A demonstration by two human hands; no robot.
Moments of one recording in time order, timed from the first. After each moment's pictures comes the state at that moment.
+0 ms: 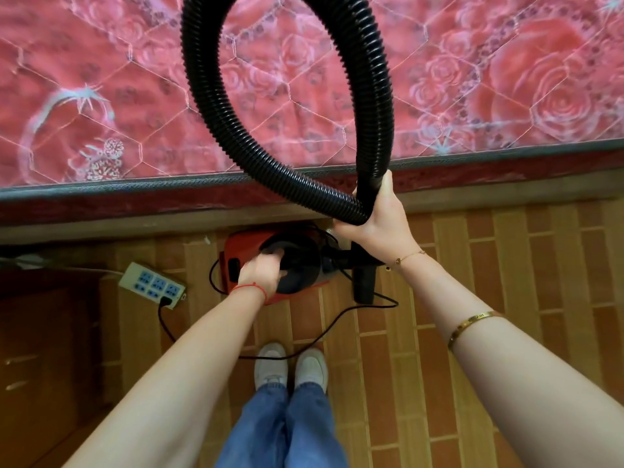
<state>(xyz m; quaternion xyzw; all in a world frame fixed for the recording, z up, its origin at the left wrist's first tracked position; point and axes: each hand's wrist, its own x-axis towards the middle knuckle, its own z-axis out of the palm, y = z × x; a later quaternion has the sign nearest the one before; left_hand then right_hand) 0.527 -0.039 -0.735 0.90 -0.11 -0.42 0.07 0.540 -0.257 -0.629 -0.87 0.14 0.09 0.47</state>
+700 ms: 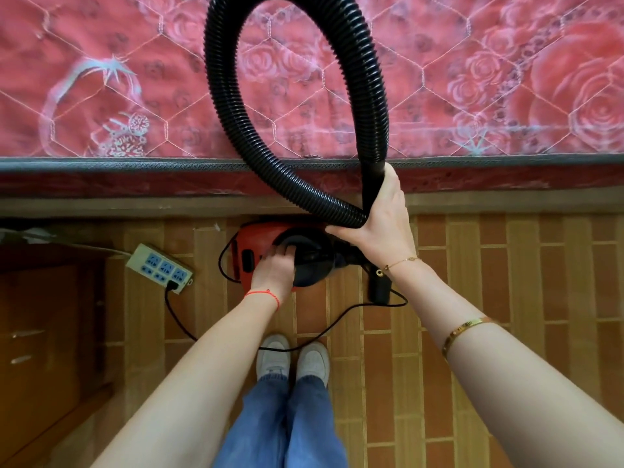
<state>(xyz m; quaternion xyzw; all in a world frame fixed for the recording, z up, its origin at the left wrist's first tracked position) 0.501 -0.029 -0.750 0.93 -0.10 -0.35 0.11 0.540 -0.219 -0.643 -0.93 0.13 0.09 0.33</state>
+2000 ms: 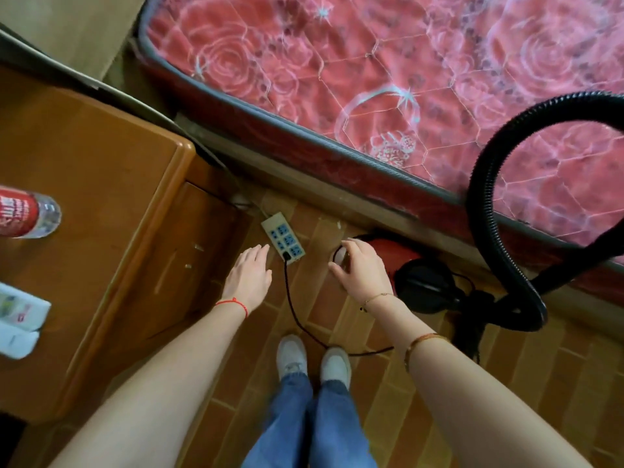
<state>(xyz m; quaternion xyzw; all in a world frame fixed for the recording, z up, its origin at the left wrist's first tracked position) 0.435 0.299 -0.679 0.93 0.16 -0.26 0.18 0.513 0.089 -0.643 -0.93 -0.11 0.30 0.16</state>
